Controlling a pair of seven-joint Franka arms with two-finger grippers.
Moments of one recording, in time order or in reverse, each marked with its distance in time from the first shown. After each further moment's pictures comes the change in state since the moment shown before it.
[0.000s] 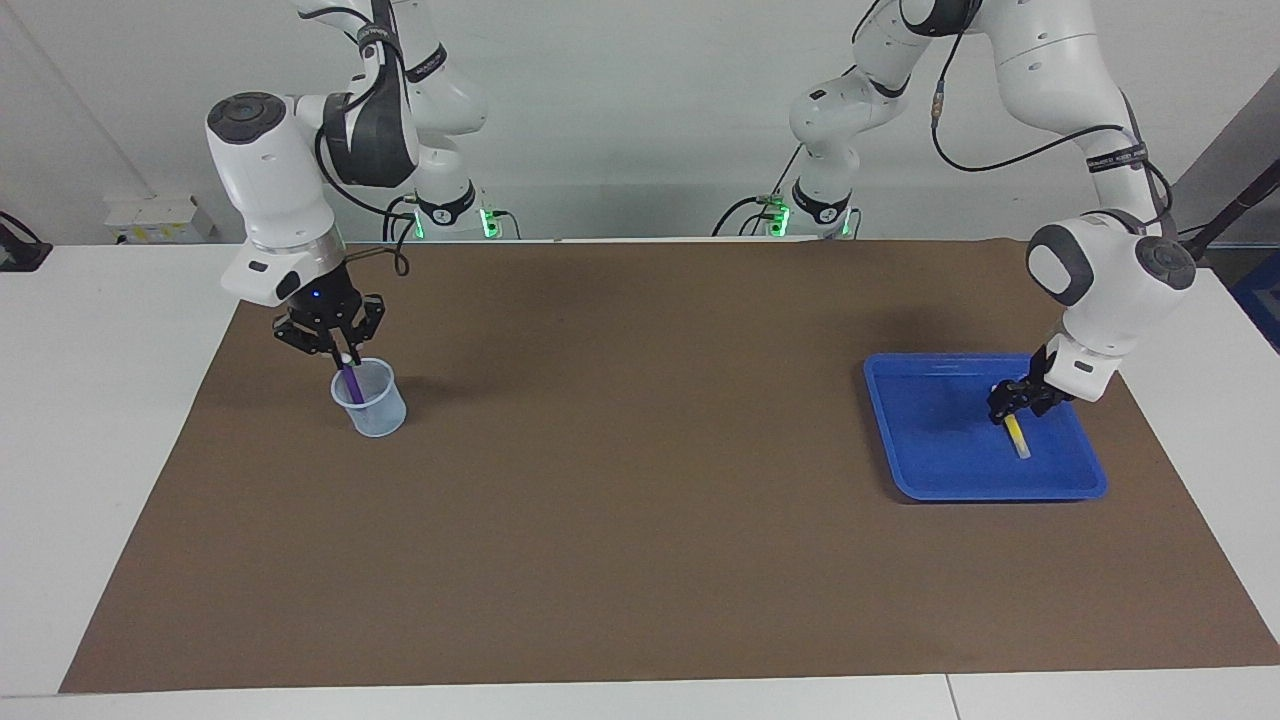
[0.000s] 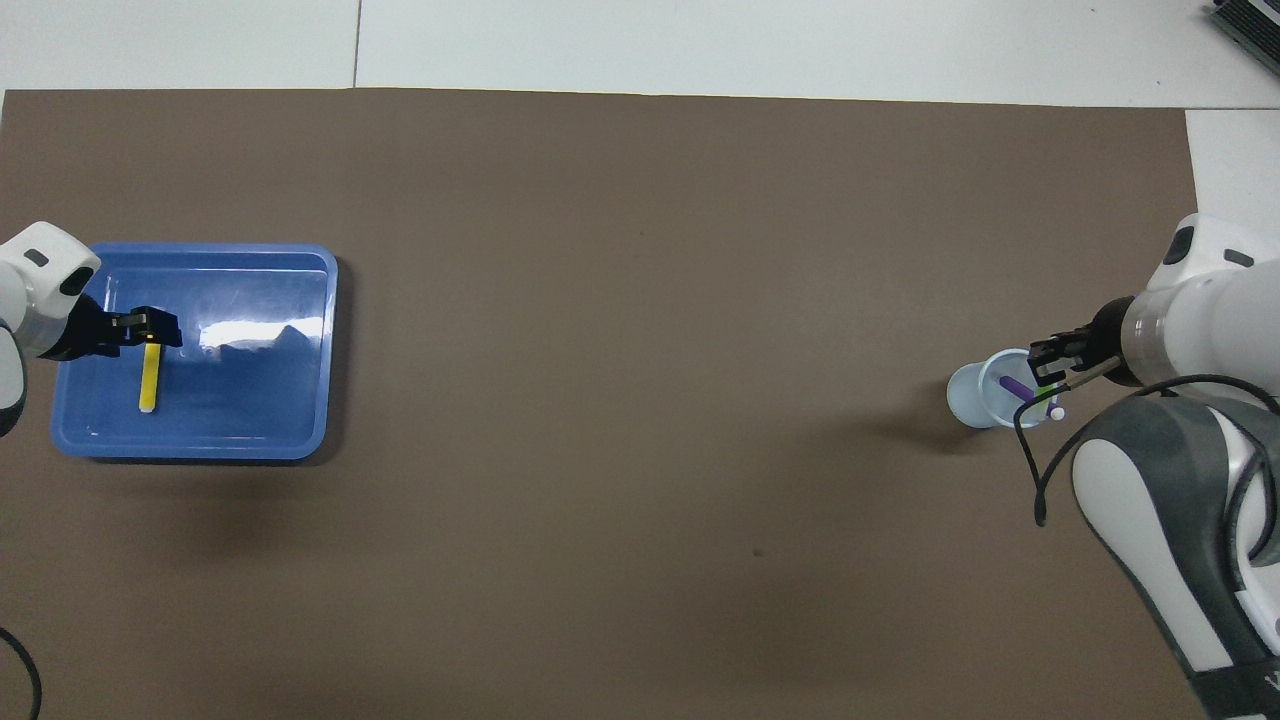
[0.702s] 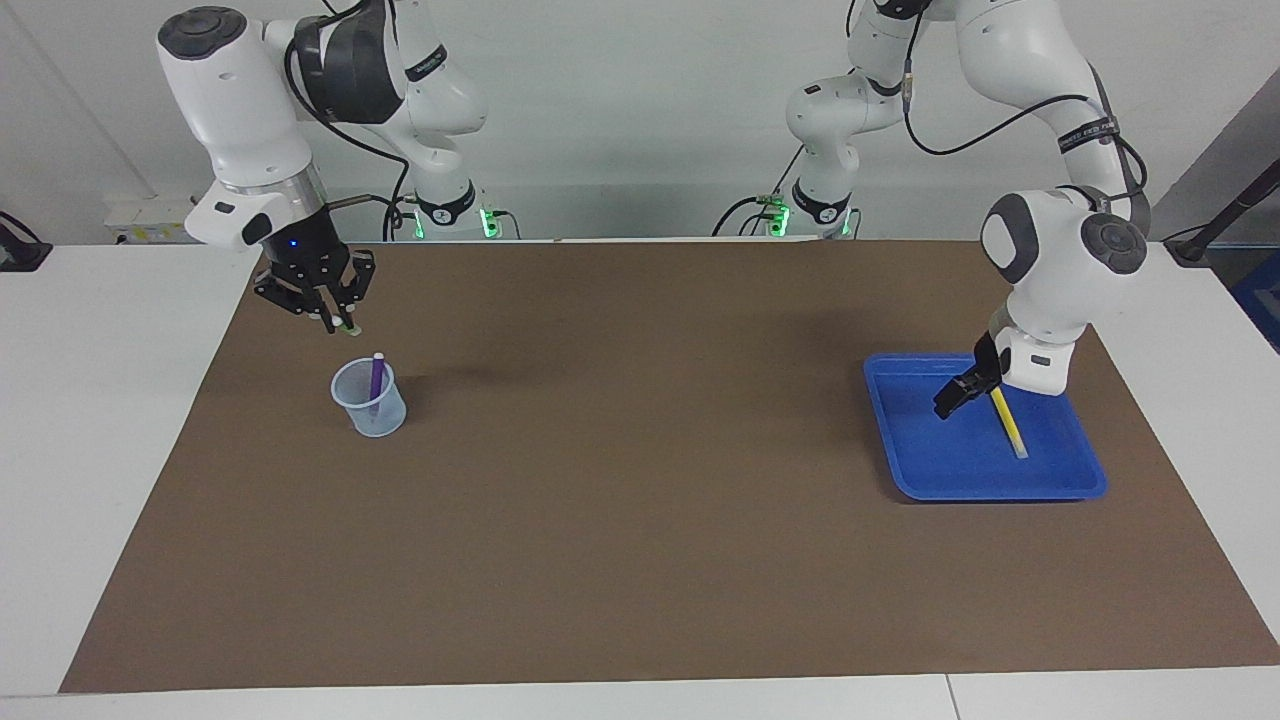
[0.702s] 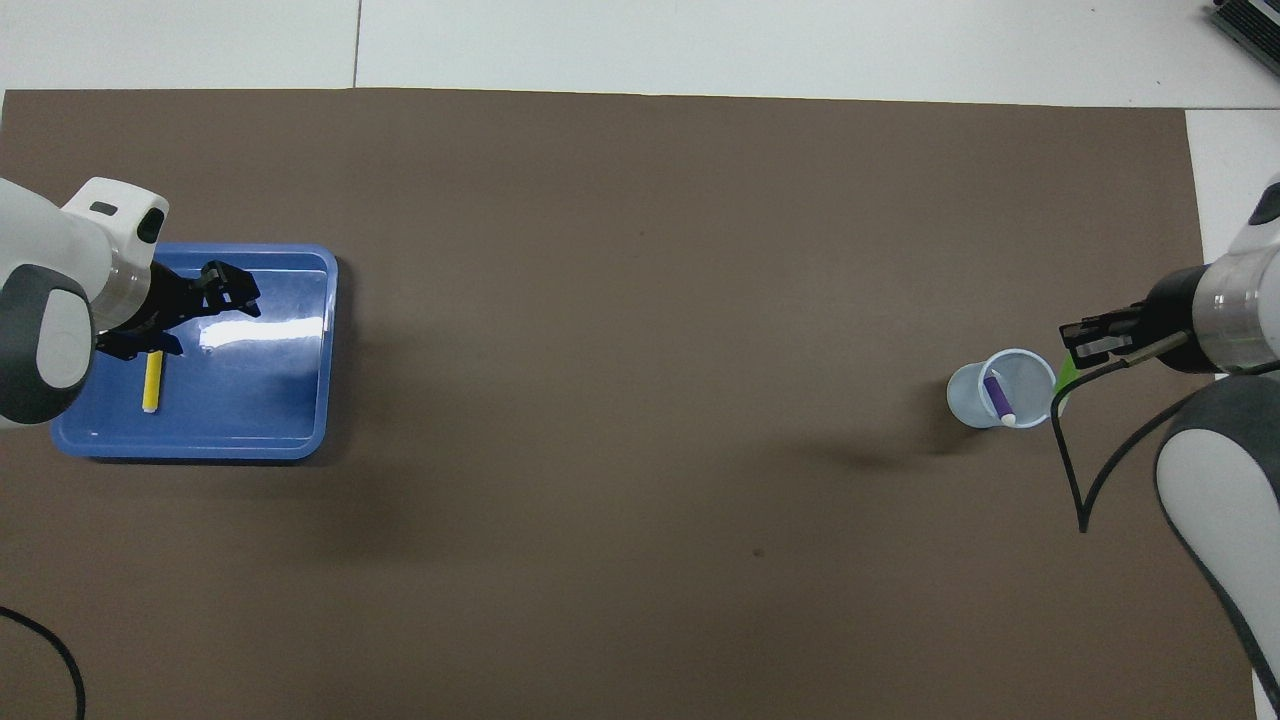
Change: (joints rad) left arm -0.187 -0.084 -0.009 0.064 -0.054 -0.199 -0.485; right arm 0.000 -0.021 0.012 0.166 0.083 -0.188 0.097
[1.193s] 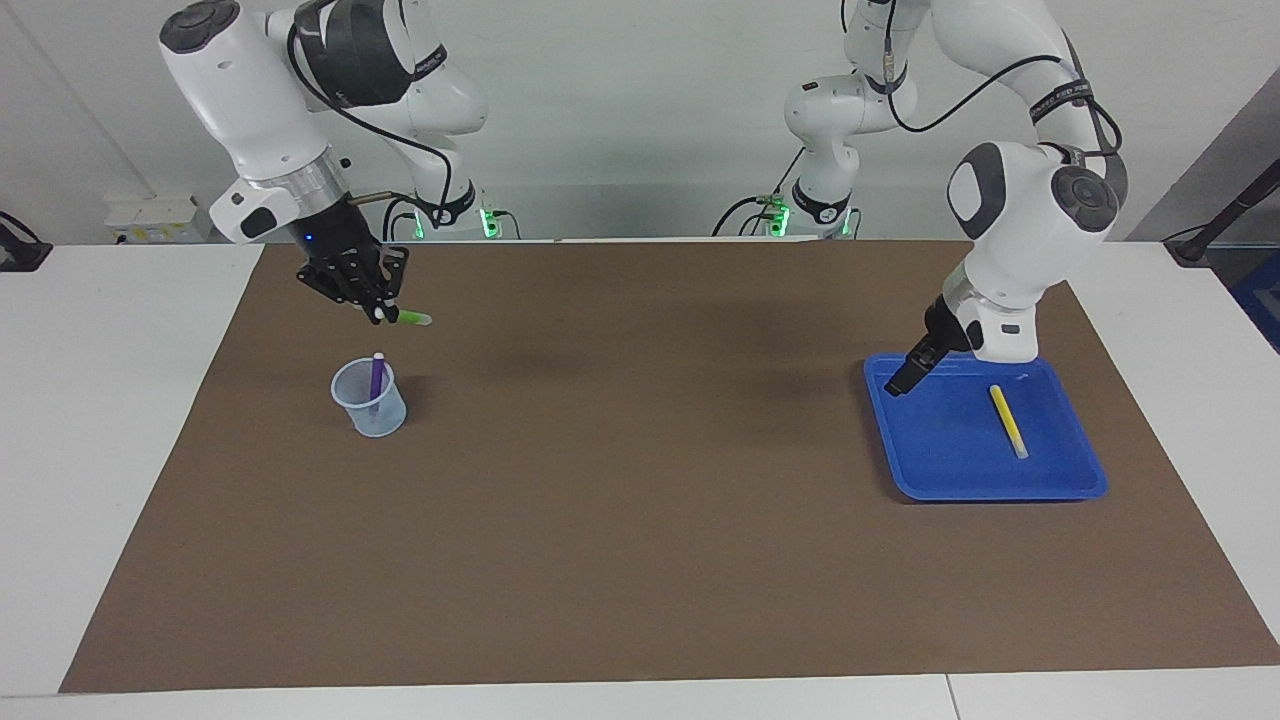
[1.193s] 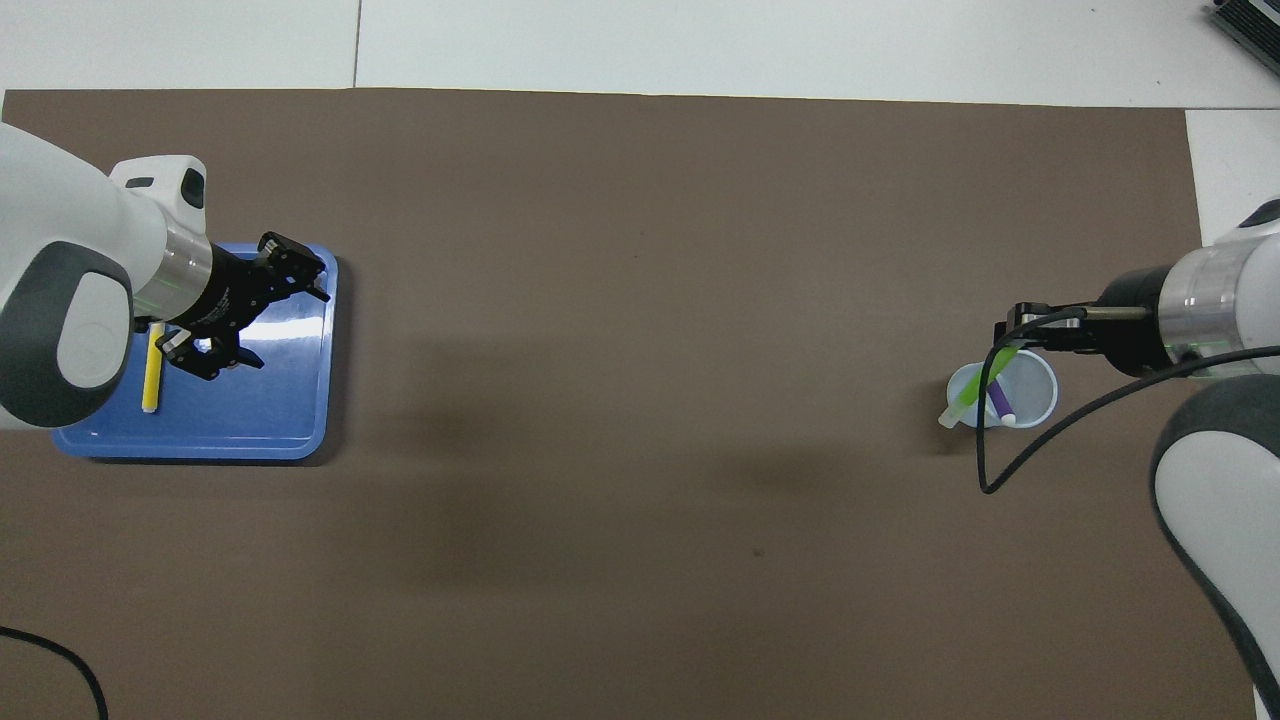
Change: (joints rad) left arm -0.115 -0.056 -0.027 0.081 -0.117 -0.158 -0.433; right arm 0.001 -0.003 0.046 0.002 0.185 -0.008 0.386
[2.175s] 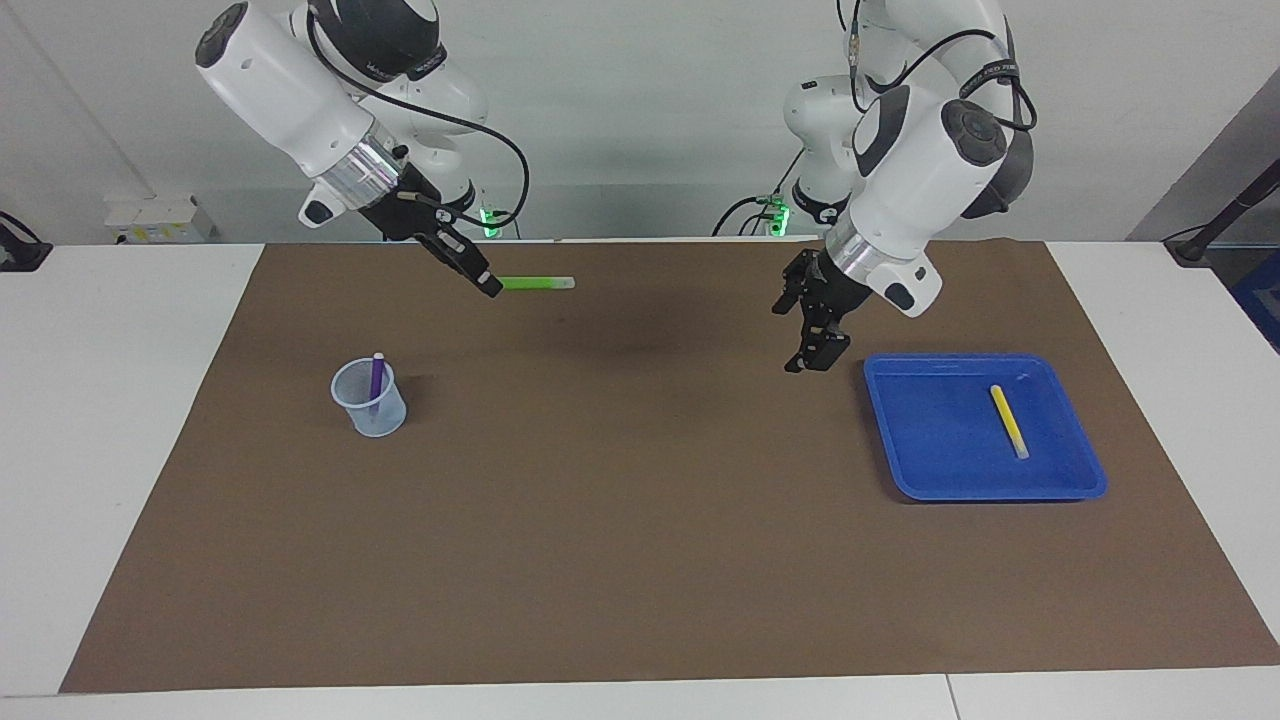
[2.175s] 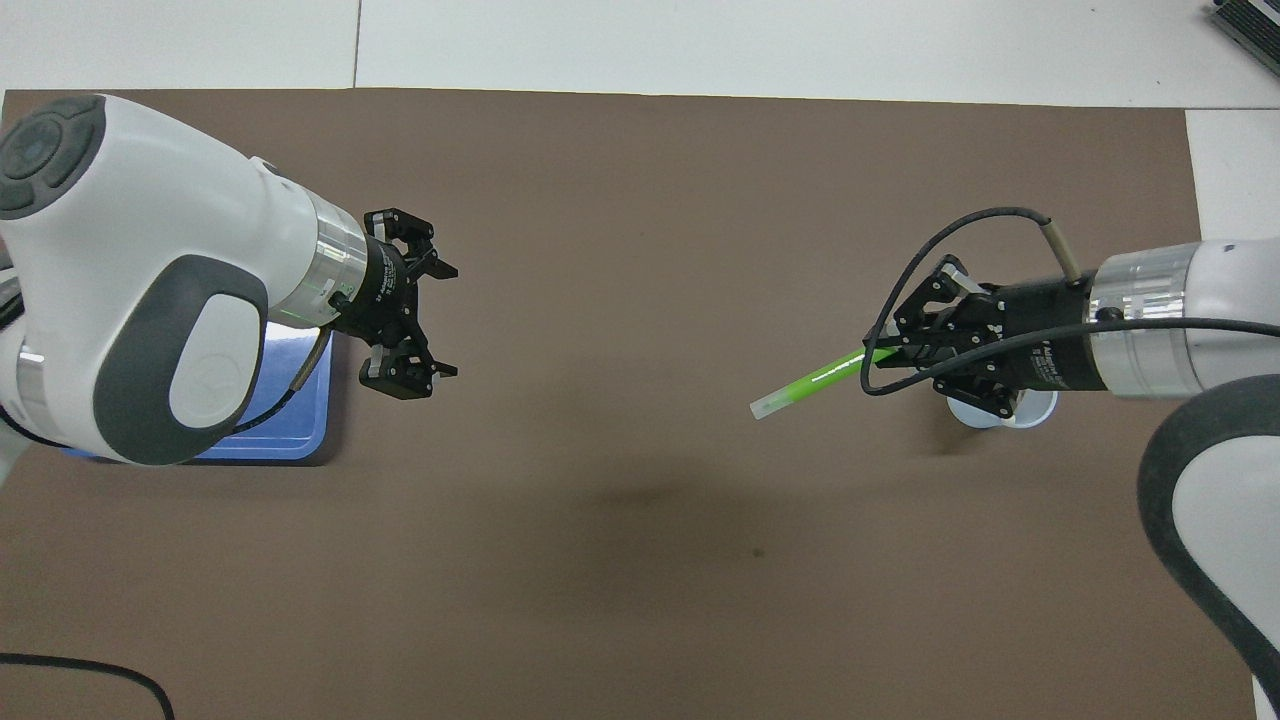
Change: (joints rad) left arm -0.019 -0.015 -0.209 0.103 -0.160 -0.006 -1.017; right arm 0.013 -0.006 0.067 -0.003 0.391 0.005 0.713
